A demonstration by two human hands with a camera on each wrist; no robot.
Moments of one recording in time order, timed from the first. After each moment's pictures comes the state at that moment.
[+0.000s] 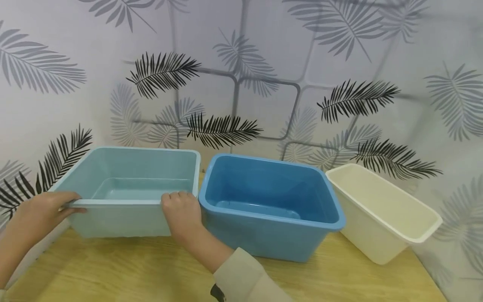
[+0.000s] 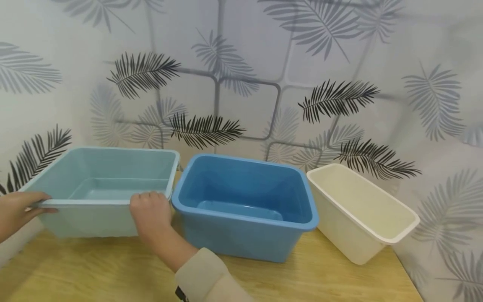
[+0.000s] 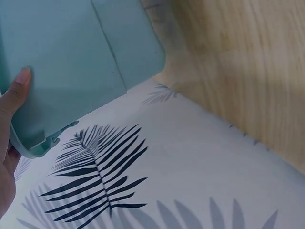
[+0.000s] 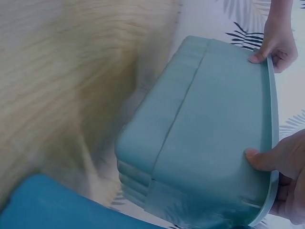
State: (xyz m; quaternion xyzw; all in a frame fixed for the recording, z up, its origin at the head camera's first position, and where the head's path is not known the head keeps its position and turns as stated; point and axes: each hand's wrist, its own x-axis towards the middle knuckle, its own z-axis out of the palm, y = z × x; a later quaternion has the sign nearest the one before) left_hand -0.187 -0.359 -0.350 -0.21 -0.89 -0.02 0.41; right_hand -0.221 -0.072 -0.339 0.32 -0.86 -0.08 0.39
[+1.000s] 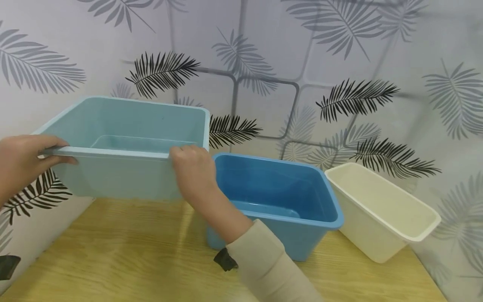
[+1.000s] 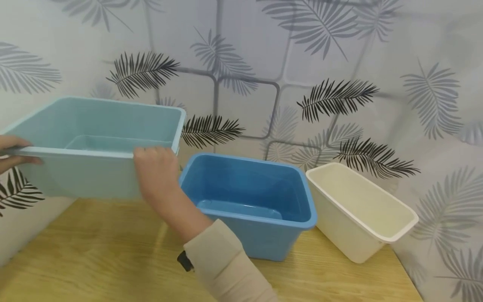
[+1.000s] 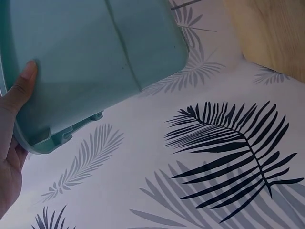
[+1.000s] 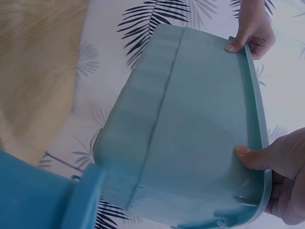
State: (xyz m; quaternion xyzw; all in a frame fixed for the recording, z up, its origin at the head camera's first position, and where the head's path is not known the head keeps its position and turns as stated) left_hand -0.194 -0.344 -0.241 -0.19 -0.87 -0.01 0.45; right_hand -0.218 -0.047 -0.235 0.29 -0.83 0.02 0.48
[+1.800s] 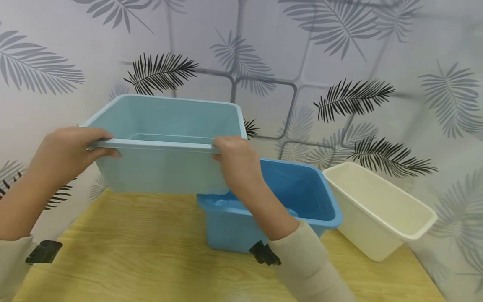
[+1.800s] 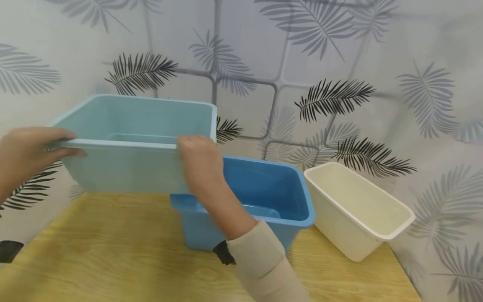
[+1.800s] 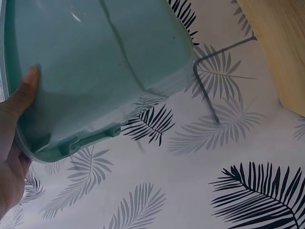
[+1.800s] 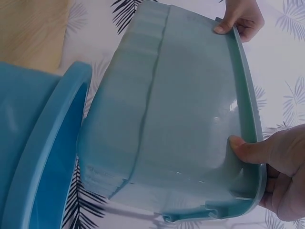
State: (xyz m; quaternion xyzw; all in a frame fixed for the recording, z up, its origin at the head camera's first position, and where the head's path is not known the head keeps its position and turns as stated) left_hand -0.197 -0.271 -0.217 -0.23 -0.86 -0.07 0.45; right_hand -0.213 0.023 -0.206 0.26 -0.90 0.12 0.33
